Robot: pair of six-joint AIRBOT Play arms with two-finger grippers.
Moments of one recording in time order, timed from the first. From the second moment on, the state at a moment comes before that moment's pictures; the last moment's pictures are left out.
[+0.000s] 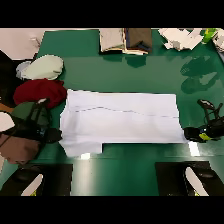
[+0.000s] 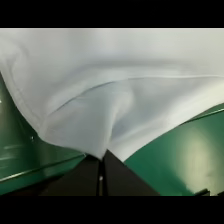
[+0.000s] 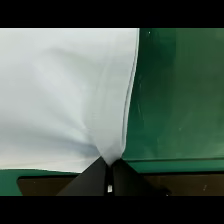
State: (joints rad) left arm -0.16 -0.65 0.69 1.23 -1.43 -1.62; right arm -0.20 -0.66 0.63 -1.51 1.53 1.58
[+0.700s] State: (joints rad) left arm -0.16 -1.35 1.19 1.30 -0.99 -1.49; right arm -0.13 -1.29 1.18 -1.49 1.33 1.59
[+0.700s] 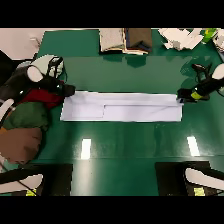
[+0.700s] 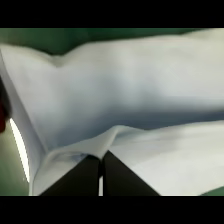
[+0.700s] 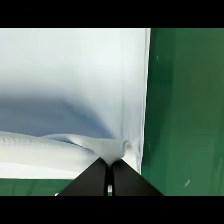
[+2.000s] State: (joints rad) left arm -0.16 -1.48 1.40 1.17 -1.14 -1.49; right arm -0.24 -1.49 1.10 -1.29 1.16 1.54
